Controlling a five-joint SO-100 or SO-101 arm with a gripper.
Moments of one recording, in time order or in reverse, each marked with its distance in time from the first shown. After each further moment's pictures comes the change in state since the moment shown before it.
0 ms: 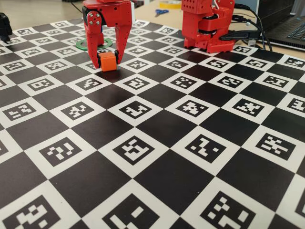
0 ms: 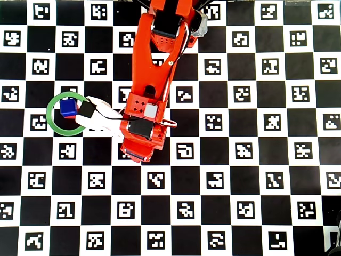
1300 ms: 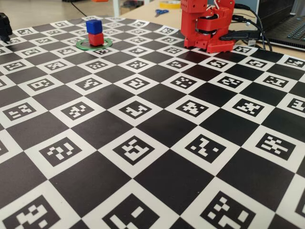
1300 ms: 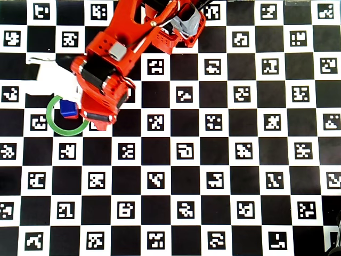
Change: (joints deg) arm 22.9 14.5 -24.1 34.7 -38.4
